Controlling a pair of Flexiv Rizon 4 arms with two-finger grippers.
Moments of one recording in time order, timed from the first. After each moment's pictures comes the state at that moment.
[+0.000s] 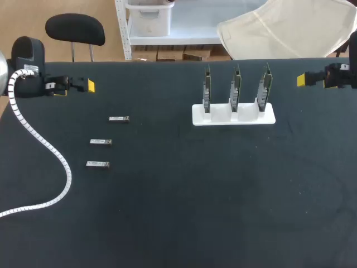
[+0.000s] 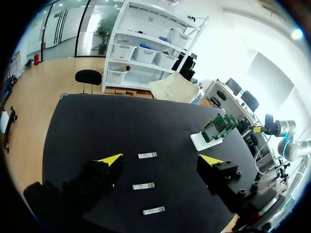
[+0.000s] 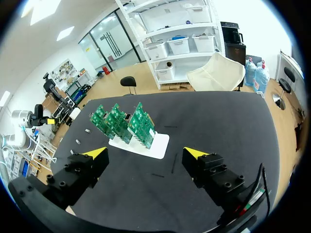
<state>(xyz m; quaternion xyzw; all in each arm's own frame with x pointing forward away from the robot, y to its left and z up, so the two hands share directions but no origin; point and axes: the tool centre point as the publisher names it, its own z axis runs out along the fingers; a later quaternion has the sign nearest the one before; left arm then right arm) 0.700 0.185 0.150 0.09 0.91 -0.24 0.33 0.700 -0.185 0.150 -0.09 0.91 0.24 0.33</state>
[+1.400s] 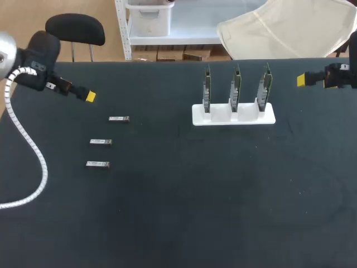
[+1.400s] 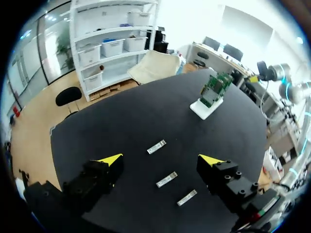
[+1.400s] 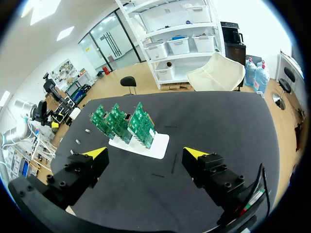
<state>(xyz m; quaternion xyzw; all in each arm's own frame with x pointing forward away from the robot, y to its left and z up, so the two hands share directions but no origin) 0.714 0.193 0.126 0.32 0.89 -0.17 0.27 0.700 -0.185 0.150 -0.09 0.91 0.24 0.33</state>
